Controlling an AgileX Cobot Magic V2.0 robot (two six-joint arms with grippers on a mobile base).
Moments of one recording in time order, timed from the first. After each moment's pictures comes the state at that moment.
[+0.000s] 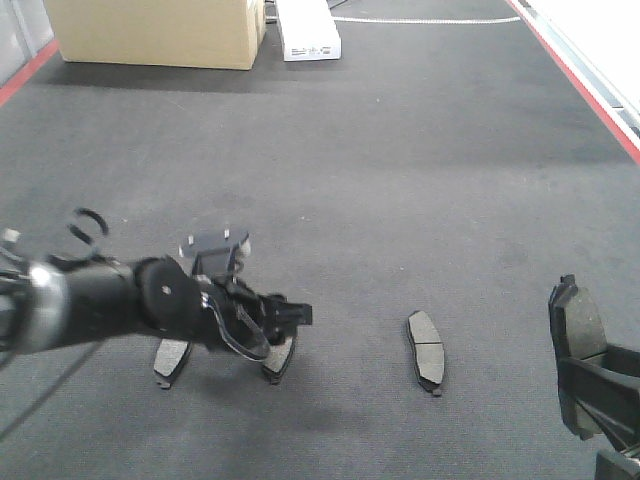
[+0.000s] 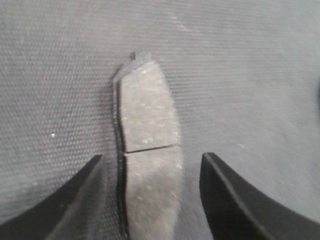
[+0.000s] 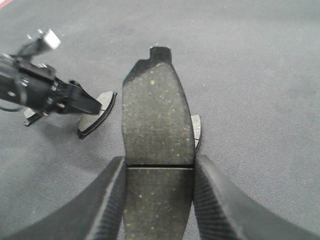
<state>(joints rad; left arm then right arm) -0.54 1.81 -1.01 -0.58 0.26 0.03 0.49 0.52 -0.52 -0.12 0.57 0.27</state>
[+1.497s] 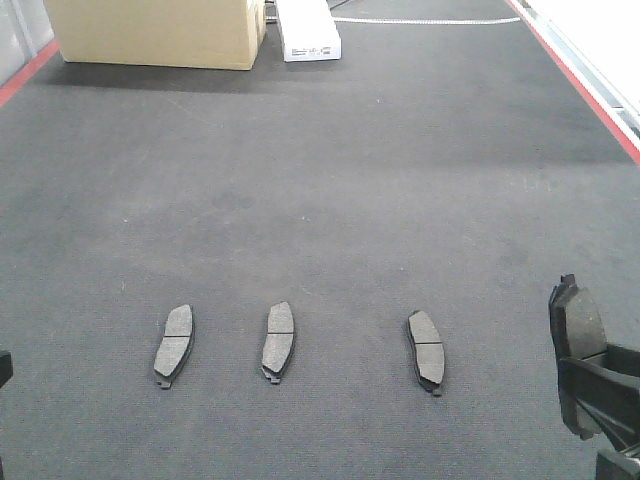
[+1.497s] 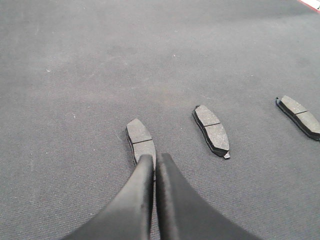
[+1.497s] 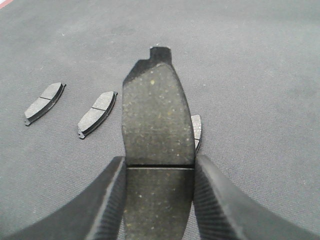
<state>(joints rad) -0.46 0.48 -0.43 0.21 0.50 -0.38 0.49 0.52 -0.52 -0.12 0.57 0.27</state>
